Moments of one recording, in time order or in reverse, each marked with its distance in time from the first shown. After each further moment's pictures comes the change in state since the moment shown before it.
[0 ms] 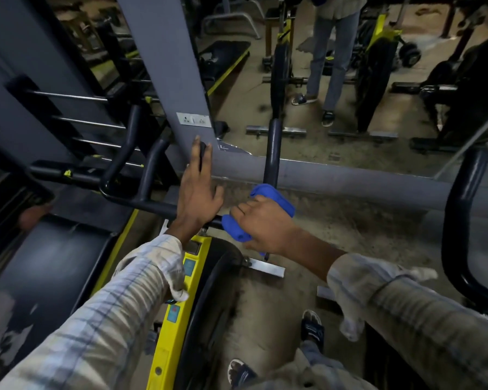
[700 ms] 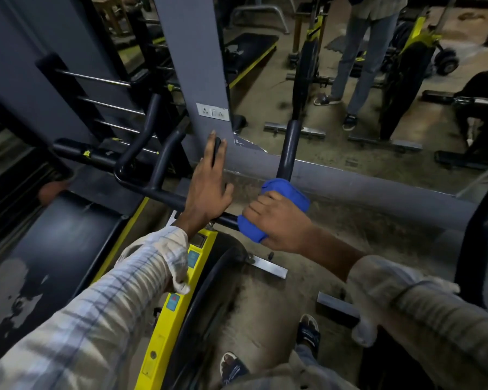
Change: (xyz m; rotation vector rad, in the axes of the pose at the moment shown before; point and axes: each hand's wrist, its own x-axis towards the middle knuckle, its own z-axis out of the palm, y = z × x) left_hand 0.000 0.007 -0.003 0.025 -0.011 -0.045; right_hand -0.006 0.028 -0.005 0.073 0.024 -0.156
